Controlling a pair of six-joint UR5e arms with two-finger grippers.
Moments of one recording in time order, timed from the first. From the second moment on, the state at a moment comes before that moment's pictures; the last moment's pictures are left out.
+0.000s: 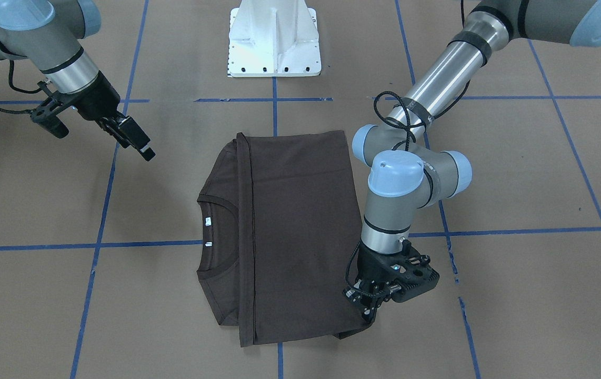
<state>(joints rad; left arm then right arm) -0.79 -2.50 -0.89 -2.34 -1.57 -1.49 0.68 -1.44 1.96 -1.02 1.89 1.89</state>
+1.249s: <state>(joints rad) -0.96 -2.31 -1.11 -2.52 -1.94 -1.42 0.42 -0.94 1.71 -1.50 1.78 1.44</state>
